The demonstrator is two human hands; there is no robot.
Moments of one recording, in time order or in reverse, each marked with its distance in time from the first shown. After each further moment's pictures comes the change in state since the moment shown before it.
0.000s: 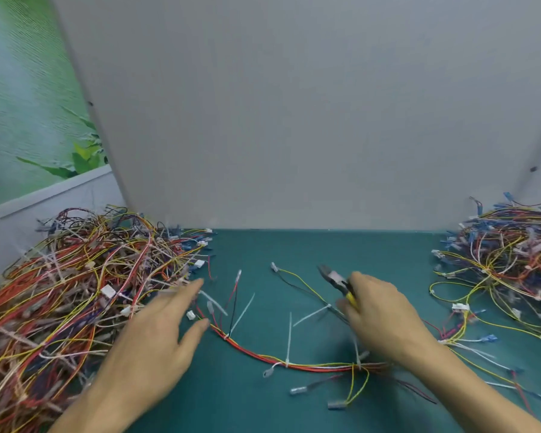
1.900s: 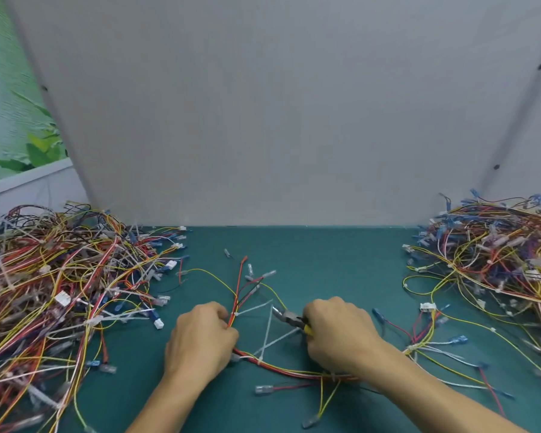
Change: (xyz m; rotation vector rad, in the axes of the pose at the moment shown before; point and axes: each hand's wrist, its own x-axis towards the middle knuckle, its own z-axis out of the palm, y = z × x) left_hand 0.037 0.043 0.090 -0.159 -0.135 -0.409; right_hand -0.006 -0.016 0.020 -0.211 -0.261 -0.032
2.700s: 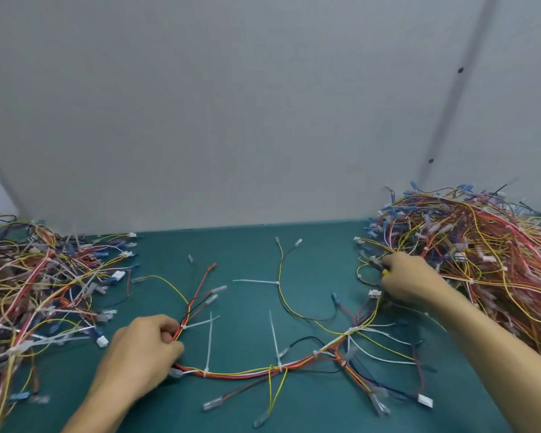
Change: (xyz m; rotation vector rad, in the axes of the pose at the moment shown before) left_hand 0.004 -0.009 -0.015 0.029 -0.131 0.110; right_hand 0.004 0.182 -0.036 0.149 0.105 0.495
